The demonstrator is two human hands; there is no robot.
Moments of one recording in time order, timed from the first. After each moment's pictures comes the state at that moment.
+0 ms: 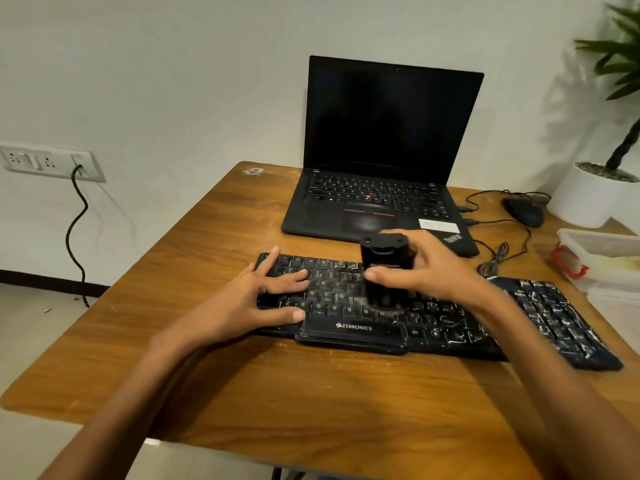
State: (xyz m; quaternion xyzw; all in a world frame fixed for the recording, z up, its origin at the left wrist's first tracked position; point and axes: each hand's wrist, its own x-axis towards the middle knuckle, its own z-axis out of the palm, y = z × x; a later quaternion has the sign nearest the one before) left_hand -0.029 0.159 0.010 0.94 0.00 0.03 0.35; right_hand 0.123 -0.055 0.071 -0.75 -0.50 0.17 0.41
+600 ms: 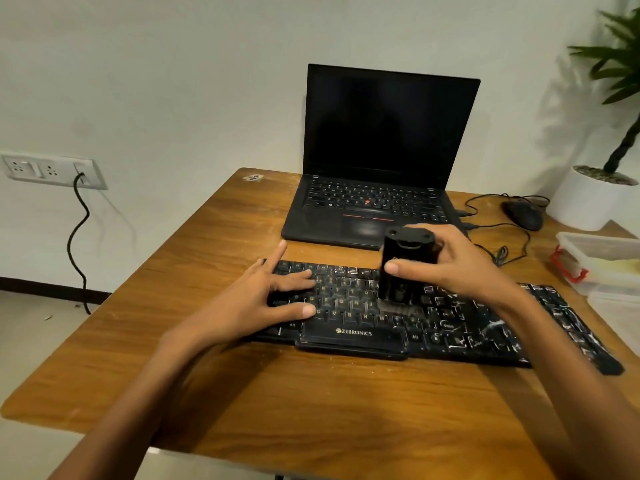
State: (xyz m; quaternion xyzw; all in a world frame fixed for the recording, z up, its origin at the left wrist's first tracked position) left_hand -0.024 0.142 0.032 0.95 0.05 0.01 0.30; right_hand 0.132 -0.074 0.079 -0.71 -0.50 0.16 0.47
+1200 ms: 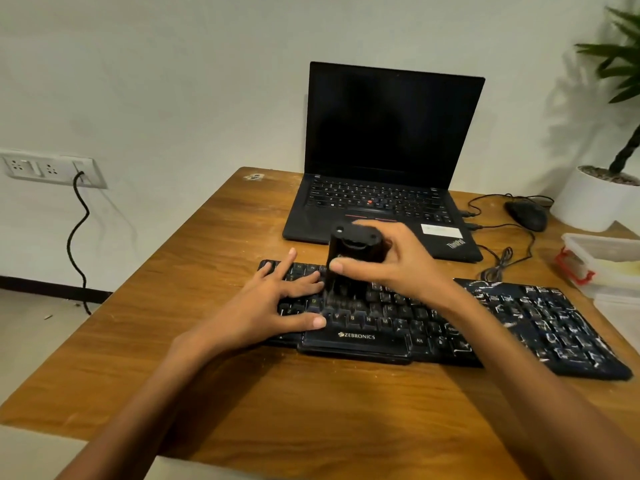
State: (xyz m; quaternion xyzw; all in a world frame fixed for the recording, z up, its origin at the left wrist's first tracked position) left_hand -0.021 0.131 0.032 0.95 0.08 -0.03 0.30; right_hand 0.116 -0.022 0.066 -0.69 -0.54 0.13 0.47
